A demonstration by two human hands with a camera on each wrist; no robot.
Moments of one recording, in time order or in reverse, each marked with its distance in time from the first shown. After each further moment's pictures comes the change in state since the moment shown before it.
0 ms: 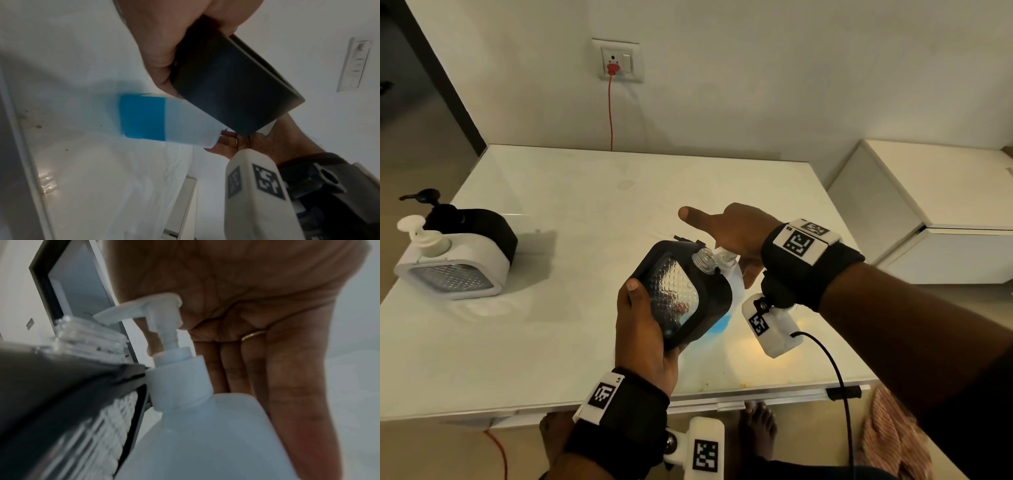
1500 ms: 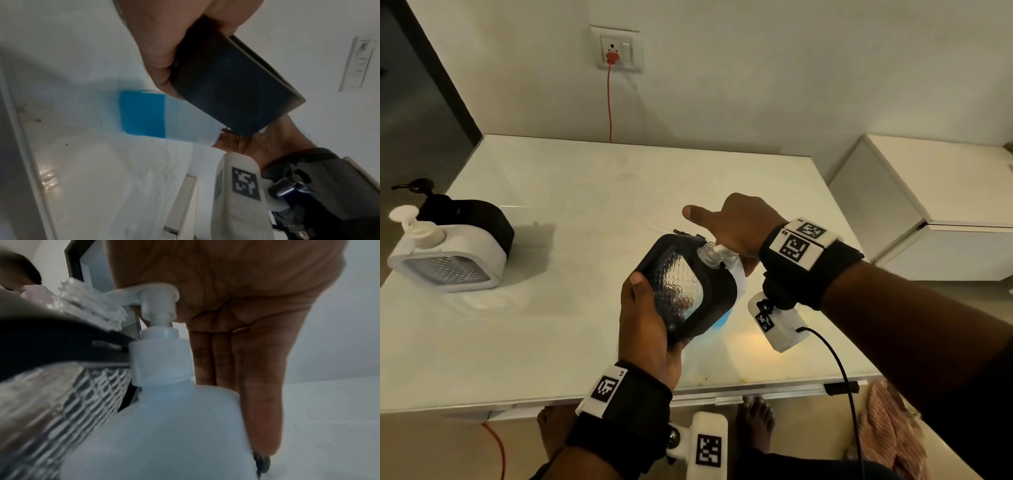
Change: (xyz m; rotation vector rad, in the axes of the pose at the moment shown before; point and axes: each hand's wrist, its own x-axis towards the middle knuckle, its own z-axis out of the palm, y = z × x) left_hand 0.003 -0.005 0.001 -0.005 0.007 -0.030; right_hand 0.002 0.001 0.004 -0.136 0.129 -0.066
